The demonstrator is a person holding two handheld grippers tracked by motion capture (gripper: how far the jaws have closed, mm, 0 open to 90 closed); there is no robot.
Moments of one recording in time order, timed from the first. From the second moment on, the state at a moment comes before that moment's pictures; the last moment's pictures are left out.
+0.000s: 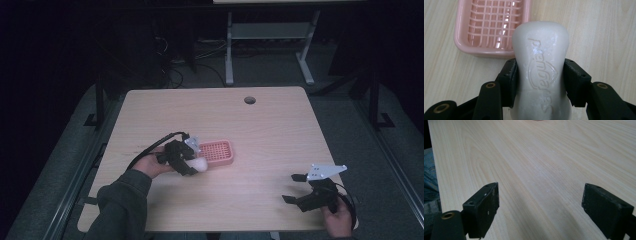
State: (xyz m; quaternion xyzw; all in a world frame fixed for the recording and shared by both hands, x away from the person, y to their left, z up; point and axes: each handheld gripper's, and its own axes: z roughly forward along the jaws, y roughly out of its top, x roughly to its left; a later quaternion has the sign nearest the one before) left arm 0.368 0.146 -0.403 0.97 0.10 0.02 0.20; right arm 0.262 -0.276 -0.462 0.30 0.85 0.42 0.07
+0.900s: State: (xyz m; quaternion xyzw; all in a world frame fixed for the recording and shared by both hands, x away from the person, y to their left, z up) left arm 0.399 0.119 -0.400 0.98 0.10 0.01 0.20; right arm 0.263 -0.277 -0.462 0.30 0.85 0.43 0.06
